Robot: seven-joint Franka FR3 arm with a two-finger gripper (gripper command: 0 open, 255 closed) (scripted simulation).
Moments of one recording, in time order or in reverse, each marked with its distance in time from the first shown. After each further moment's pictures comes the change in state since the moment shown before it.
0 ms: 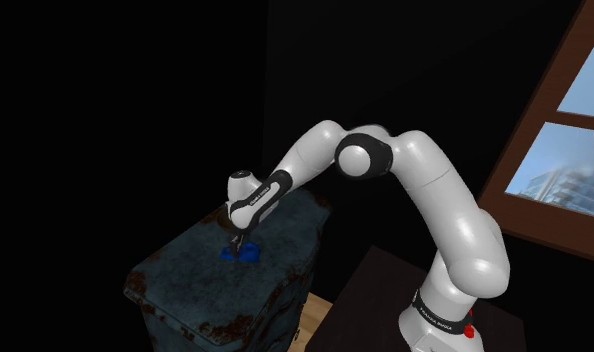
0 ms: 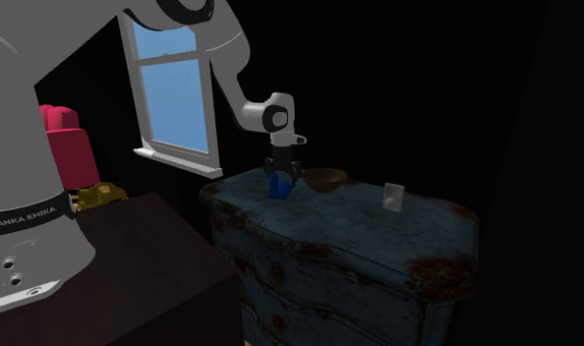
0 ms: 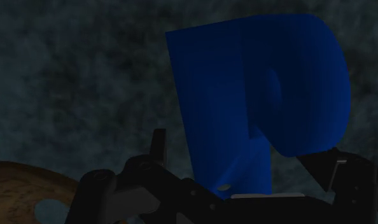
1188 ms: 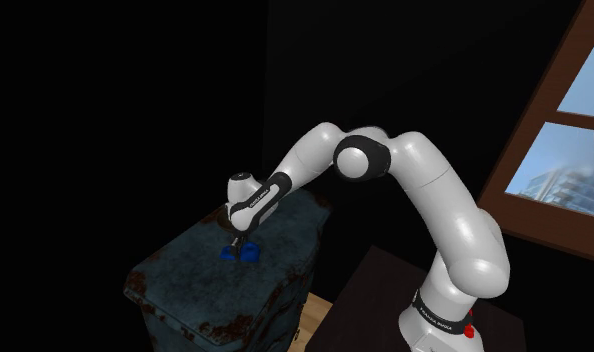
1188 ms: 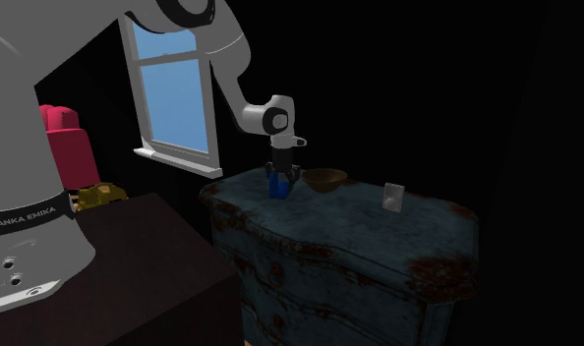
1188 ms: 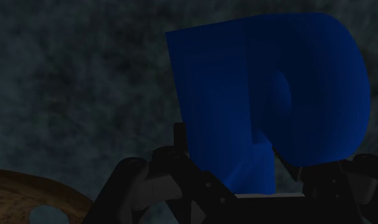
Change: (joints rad) arm 0.001 0.017 -0.001 0.008 -0.001 0.010 0.000
